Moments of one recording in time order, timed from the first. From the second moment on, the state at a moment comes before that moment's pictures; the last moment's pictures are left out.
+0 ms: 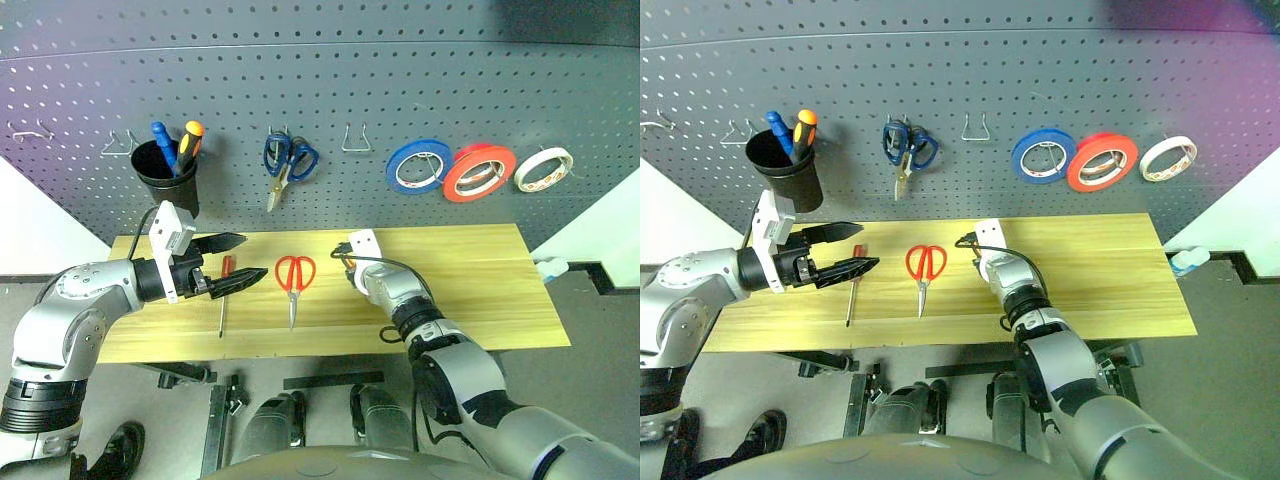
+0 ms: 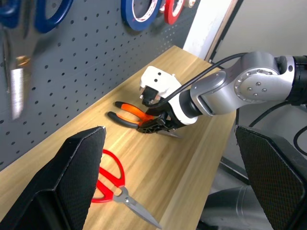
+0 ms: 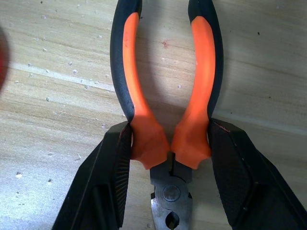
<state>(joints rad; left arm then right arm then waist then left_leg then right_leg) -0.22 0.74 0.17 -0.26 -0.66 0.64 -0.98 -0.83 0.01 0.01 0.97 -0.03 0.56 -0.03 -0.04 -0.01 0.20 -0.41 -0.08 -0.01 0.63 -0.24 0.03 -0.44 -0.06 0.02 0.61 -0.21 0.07</state>
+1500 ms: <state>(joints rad) -0.23 0.75 0.19 -0.24 -0.69 0.67 -1.00 -0.28 -0.22 -0.02 0.10 0.26 0.59 0.57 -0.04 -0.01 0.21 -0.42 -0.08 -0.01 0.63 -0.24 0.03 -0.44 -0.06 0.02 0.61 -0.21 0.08</state>
